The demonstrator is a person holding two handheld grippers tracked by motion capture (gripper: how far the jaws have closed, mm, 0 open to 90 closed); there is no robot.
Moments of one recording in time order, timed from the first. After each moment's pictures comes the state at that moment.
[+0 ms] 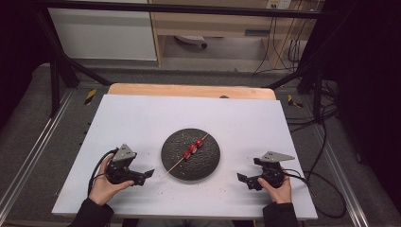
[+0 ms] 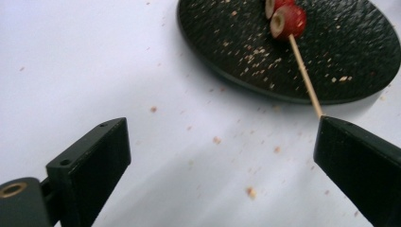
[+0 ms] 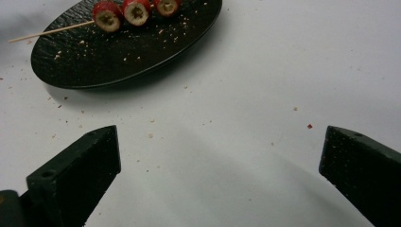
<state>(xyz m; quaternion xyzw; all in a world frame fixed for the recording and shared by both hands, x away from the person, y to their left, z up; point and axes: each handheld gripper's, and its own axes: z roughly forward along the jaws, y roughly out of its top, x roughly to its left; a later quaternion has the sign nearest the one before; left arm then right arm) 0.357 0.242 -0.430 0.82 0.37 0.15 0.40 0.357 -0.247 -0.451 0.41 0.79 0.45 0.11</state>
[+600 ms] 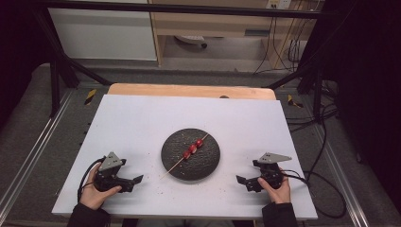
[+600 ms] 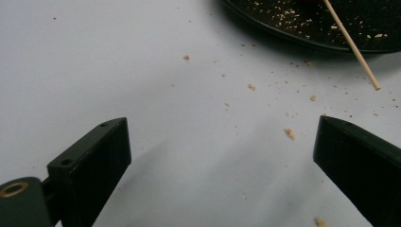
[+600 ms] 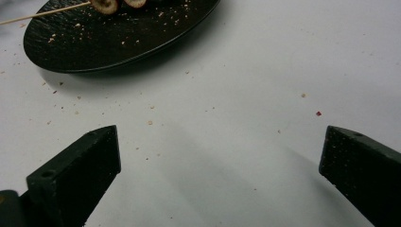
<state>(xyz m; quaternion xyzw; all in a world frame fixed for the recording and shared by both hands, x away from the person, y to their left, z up) 0.347 0.273 -0.453 0.81 0.38 0.16 0.41 0.356 -0.244 -0.456 0.40 0.80 0.43 0.10</state>
